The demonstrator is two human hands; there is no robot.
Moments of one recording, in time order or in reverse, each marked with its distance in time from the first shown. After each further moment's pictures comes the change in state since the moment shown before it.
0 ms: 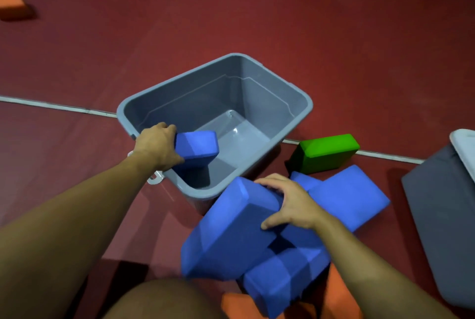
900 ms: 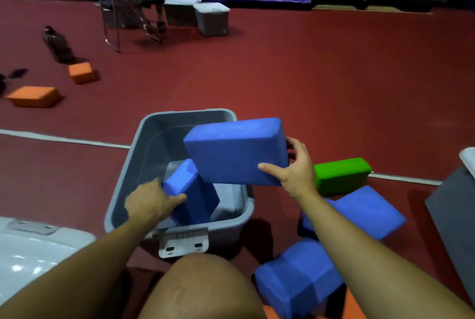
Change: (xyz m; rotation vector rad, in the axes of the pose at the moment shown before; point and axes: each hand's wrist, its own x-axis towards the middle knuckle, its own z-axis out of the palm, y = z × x) left_hand -0.135 -0.032 -0.022 -0.155 0.118 -0.456; right_hand 0.025 -0.090 -0.022 0.285 0.757 -0.124
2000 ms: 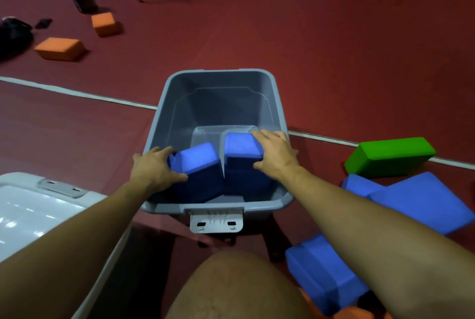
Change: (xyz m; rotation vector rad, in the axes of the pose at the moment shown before) left_hand 0.061 -0.077 0.021 0.093 -0.138 0.189; right_hand 0.006 0.041 0.142 -0.813 -0.628 -0.066
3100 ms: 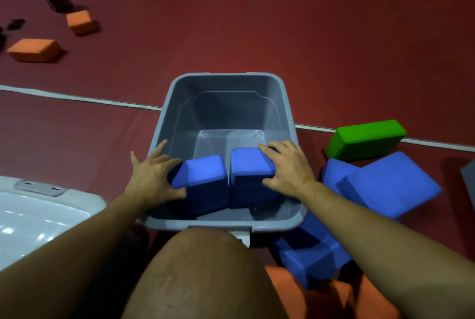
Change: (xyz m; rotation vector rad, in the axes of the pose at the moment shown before) left_hand -0.044 0.029 0.015 -0.026 0.102 0.424; right_hand -0.079 0.065 -0.003 -0.108 0.198 -0.212
